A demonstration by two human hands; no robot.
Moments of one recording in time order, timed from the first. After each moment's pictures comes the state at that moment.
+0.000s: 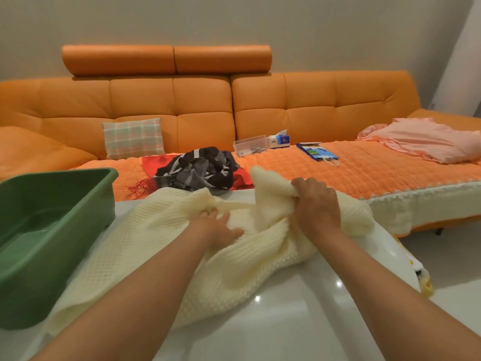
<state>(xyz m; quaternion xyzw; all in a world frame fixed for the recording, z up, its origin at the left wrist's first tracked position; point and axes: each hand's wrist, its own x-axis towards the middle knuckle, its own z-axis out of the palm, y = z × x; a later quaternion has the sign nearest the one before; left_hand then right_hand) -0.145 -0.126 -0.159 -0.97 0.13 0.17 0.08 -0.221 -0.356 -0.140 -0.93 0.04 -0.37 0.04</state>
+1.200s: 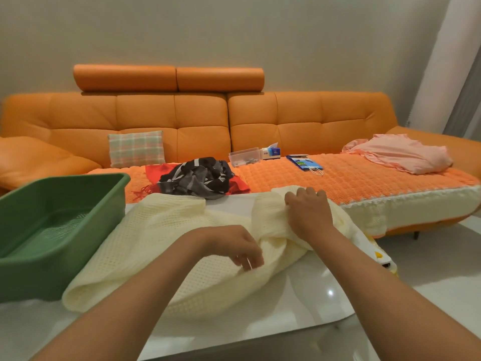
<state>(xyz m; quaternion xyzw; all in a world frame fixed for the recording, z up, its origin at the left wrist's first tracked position) -0.284 -0.128 -0.086 -0.85 0.31 0.32 -0.27 -0.293 -0.344 -0.099 -0.97 0.06 -0.21 -0.14</state>
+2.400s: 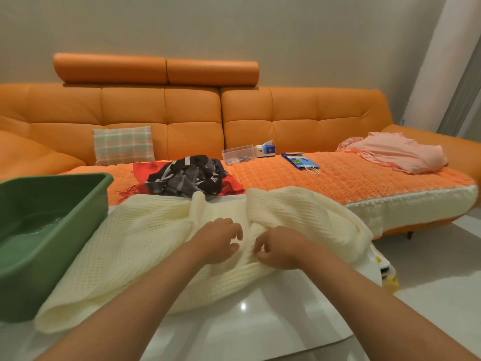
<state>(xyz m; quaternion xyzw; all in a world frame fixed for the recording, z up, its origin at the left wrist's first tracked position) -0.217 -0.132 -0.143 -0.93 0.35 -0.02 -0.09 -0.295 -0.313 -0.115 -0.99 -0.06 0.06 0.07</state>
